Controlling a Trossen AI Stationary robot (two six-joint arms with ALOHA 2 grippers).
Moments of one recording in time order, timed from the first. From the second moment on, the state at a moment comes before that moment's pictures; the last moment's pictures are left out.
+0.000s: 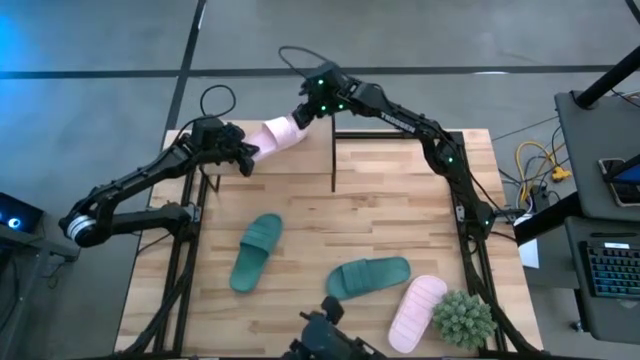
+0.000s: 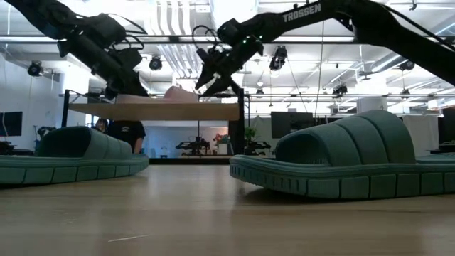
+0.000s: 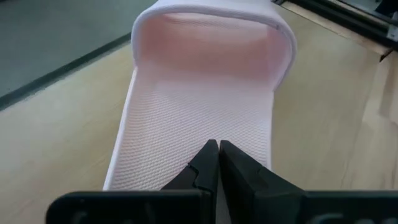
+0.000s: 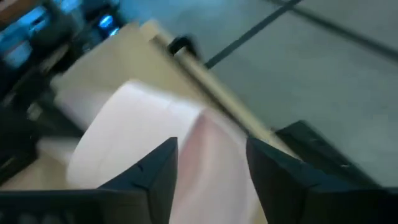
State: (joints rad) left arm 0.86 0.96 0.64 -0.24 0.24 0.01; right arm -0.56 2.30 2.36 -0.68 -0.17 0.26
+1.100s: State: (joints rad) left arm 0.95 0.97 0.73 -0.31 0.06 -0.02; right arm -0.51 2.28 2.35 -1.03 -0.25 -0.01
